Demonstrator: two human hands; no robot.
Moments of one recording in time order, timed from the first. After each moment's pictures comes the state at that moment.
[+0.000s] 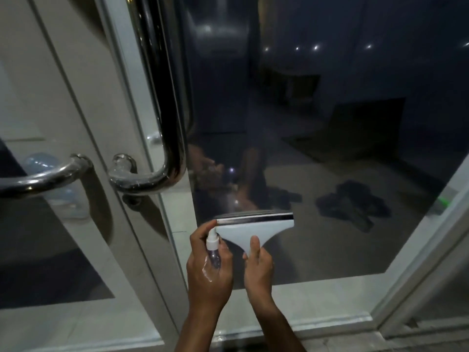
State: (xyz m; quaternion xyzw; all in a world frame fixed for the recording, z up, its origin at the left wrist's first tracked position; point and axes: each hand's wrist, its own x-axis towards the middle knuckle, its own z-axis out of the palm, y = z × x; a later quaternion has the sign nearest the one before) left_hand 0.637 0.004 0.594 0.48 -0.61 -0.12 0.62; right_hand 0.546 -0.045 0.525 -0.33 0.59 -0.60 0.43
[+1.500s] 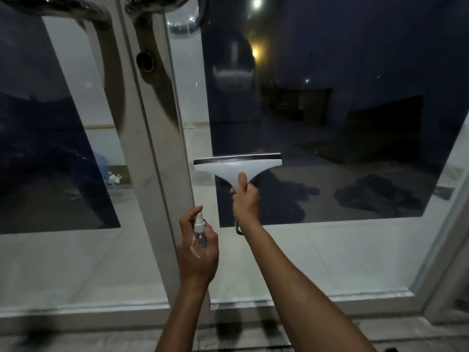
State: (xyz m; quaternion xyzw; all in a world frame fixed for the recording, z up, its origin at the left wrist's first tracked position) left_hand 0.688 0.043 0.334 0.46 -0.59 -0.05 0.66; right_hand 0.587 -0.069 0.380 -0.45 0.46 -0.65 0.40
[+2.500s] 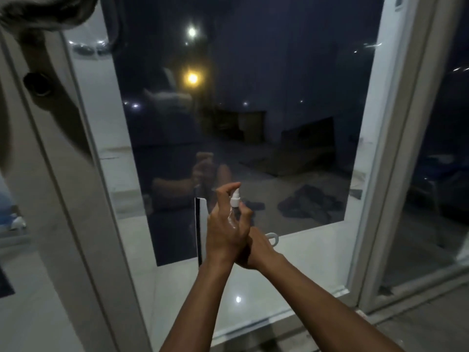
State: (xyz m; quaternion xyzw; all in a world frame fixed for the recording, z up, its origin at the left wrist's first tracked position) left_hand 0.530 -0.013 0.403 0.30 -0.70 -0.08 0.64; right_hand 0.439 -0.024 0.364 -0.75 0.62 -0.22 0.06
